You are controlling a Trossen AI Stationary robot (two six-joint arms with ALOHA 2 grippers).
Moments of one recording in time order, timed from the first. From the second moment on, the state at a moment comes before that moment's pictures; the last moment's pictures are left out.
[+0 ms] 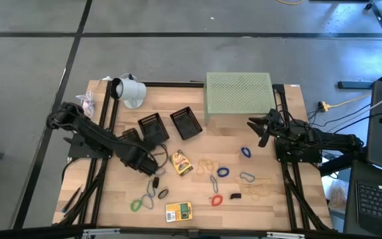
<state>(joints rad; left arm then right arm) -0.44 1.53 1.04 -1.35 -0.45 -0.99 -0.03 0.00 0.09 -0.19 0.35 0.31</state>
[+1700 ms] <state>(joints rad) -0.46 1.72 1.10 -0.67 -0.28 -1.02 -0.03 0.00 0.09 -0.19 0.35 0.34</state>
